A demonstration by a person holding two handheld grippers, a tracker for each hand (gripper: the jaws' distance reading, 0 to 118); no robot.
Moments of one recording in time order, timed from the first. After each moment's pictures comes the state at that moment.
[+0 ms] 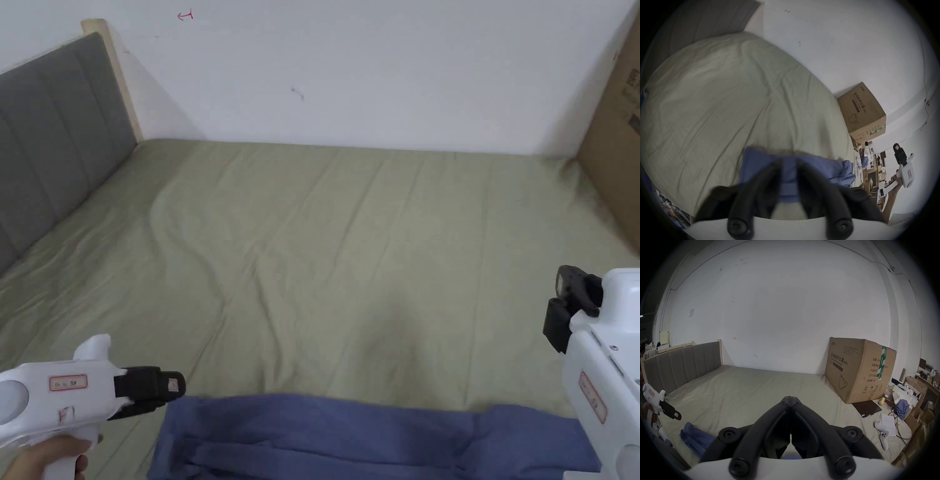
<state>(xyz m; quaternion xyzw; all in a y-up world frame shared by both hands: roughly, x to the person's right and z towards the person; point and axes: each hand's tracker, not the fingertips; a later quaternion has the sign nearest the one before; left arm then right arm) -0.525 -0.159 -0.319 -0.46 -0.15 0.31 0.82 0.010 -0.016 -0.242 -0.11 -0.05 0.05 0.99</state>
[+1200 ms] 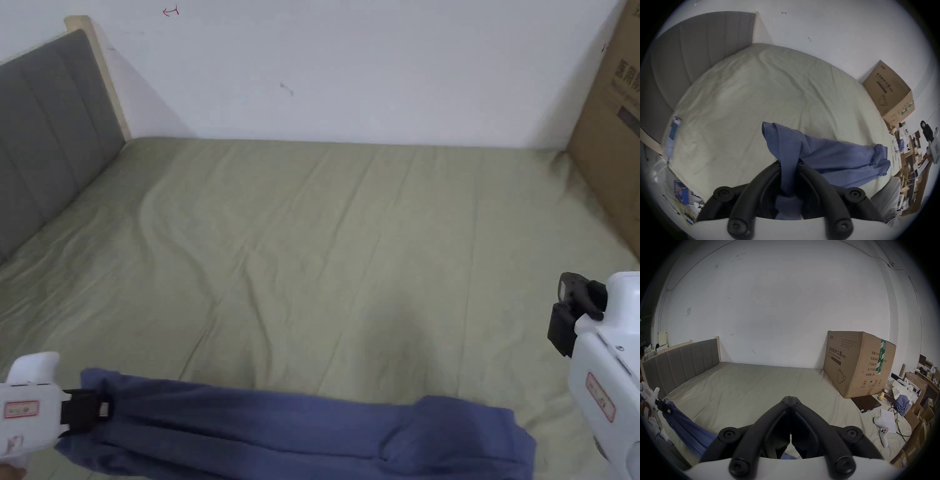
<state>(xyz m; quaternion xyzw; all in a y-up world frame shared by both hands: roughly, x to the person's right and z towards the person) -0.551 -0.129 -0.296 -0.48 -0.04 0.12 0.87 0.030 -0.018 -0.238 -0.13 -0.06 0.04 0.99</state>
